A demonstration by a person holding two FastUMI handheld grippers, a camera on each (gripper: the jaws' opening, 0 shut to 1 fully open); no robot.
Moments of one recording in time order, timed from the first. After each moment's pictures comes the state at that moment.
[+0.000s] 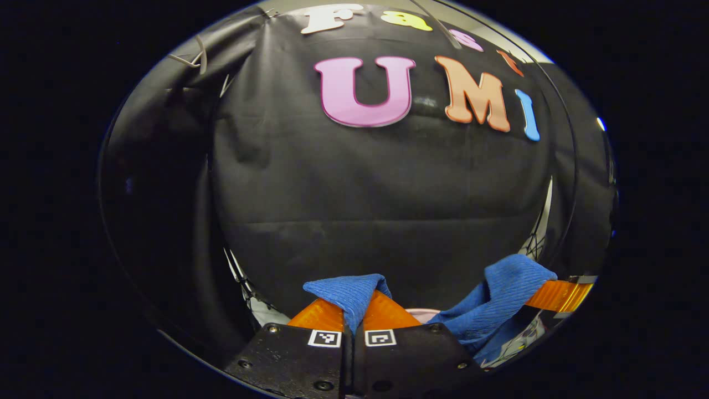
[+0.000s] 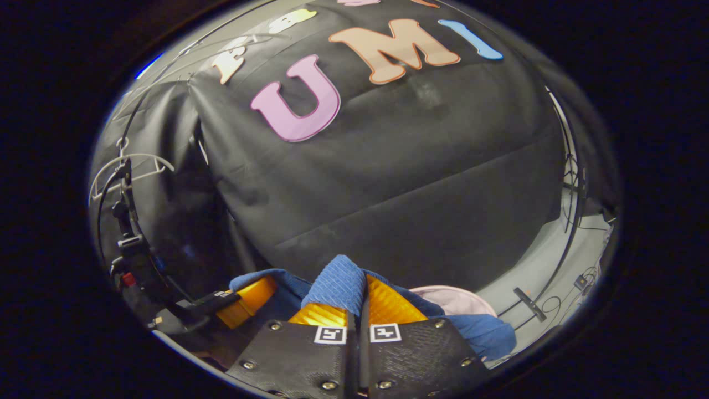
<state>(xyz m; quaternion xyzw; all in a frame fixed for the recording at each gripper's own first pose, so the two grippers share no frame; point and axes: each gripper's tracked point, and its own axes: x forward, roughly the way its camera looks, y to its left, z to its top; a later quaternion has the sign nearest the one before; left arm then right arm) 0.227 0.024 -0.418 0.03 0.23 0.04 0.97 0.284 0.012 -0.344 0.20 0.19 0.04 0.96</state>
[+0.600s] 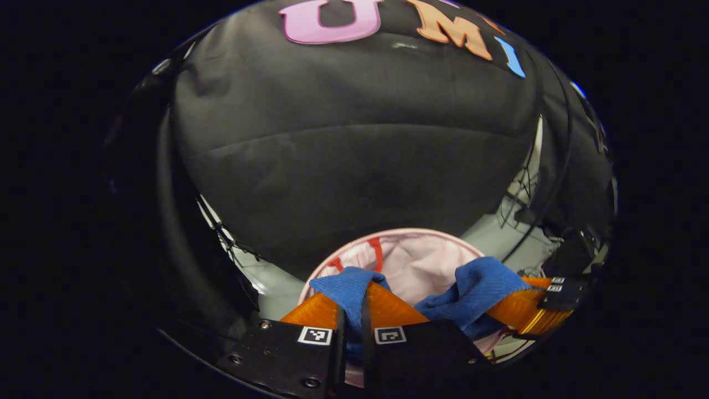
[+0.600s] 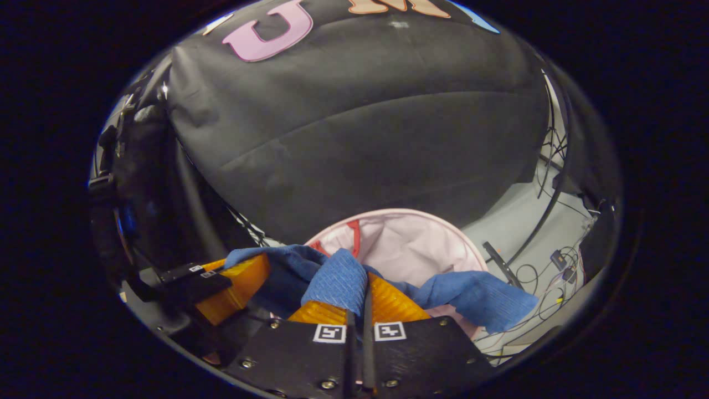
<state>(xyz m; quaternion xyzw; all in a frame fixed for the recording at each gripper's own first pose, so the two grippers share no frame) 0.170 -0.005 -0.568 0.05 0.41 -0.03 0.91 0.257 0.004 -0.500 0.14 0.35 -0.02 0.92</state>
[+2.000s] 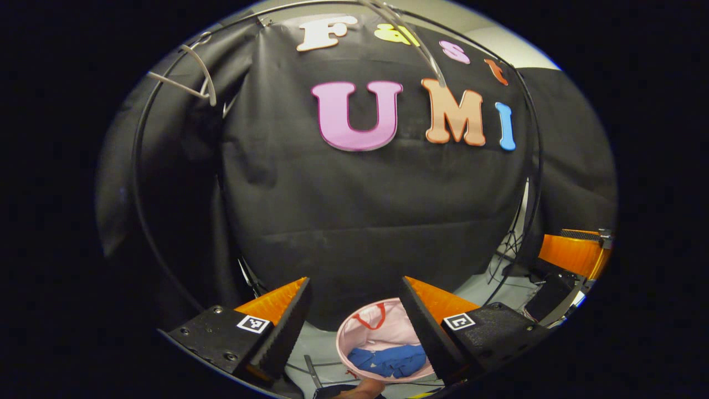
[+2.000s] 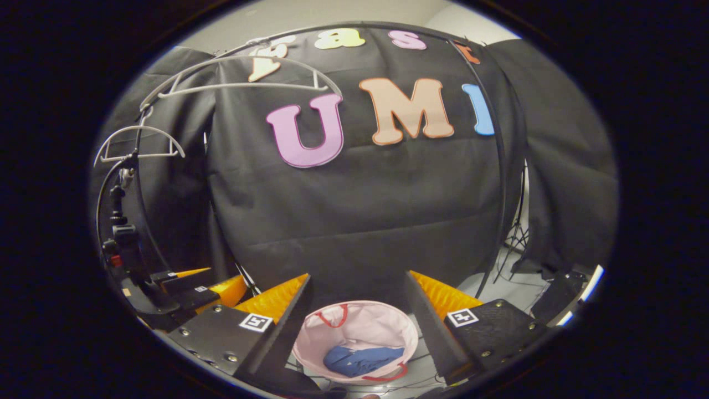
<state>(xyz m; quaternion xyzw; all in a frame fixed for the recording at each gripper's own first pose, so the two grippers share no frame) 0.154 0.044 -0.270 0.03 0.20 0.01 0.98 0.163 -0.021 -0.184 0.05 0.11 -0.07 0.99</state>
